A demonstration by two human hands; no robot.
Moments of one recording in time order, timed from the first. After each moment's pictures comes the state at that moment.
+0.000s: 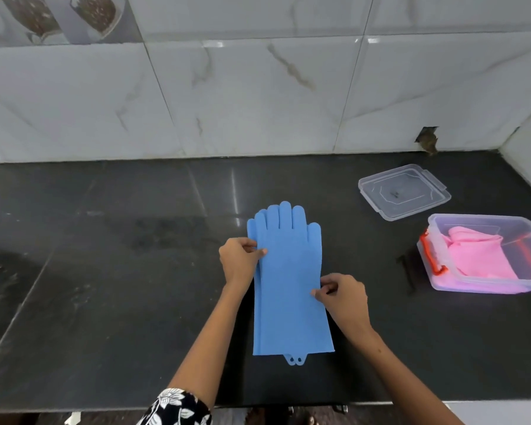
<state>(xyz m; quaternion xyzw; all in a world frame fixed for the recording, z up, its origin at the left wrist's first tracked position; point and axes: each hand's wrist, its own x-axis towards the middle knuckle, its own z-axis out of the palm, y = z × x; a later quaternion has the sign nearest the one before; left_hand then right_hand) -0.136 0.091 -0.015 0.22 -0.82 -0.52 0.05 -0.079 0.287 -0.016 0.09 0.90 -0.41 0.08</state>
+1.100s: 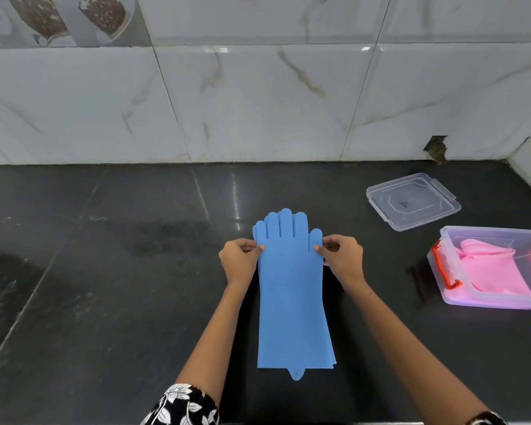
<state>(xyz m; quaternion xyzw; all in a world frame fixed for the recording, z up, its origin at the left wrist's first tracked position) -0.162 0.076 -0.030 0.26 -0.78 -0.56 0.07 -0.181 0.273 -0.023 0.10 0.86 -0.49 0.00</state>
